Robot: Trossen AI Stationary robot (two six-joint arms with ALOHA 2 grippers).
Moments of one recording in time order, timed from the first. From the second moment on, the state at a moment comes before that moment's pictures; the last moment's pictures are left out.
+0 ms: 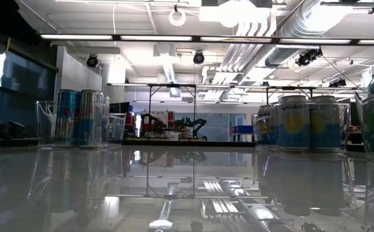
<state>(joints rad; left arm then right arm) -0.95 1.56 1.06 -0.82 -0.89 -1.22 0.91 1.60 1.26 -1.10 0.09 1.57</state>
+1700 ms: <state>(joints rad) -0.95 1.56 1.06 -0.81 -0.90 -1.20 0.86 1.69 1.28 -1.11 0.18 1.28</state>
